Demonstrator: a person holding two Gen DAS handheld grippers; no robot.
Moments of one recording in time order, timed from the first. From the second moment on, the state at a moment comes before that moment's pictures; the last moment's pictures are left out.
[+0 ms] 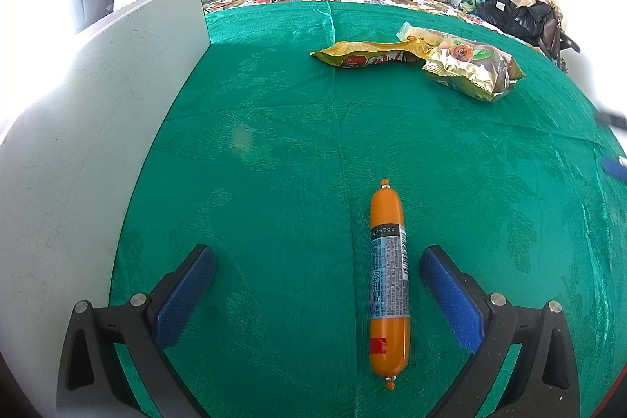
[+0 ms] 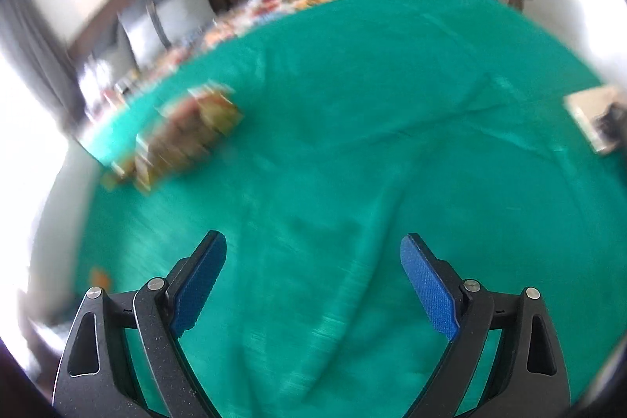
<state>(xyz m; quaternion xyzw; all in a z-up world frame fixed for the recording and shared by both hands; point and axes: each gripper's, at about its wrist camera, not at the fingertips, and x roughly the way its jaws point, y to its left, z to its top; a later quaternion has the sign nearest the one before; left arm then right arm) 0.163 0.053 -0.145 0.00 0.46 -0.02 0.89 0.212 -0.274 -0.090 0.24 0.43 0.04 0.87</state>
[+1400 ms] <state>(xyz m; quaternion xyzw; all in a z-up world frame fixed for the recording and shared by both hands) 0.163 0.052 -0.145 0.00 0.45 -0.02 0.89 0.073 -0.338 -0.103 0.09 0.35 -0.01 0.93</state>
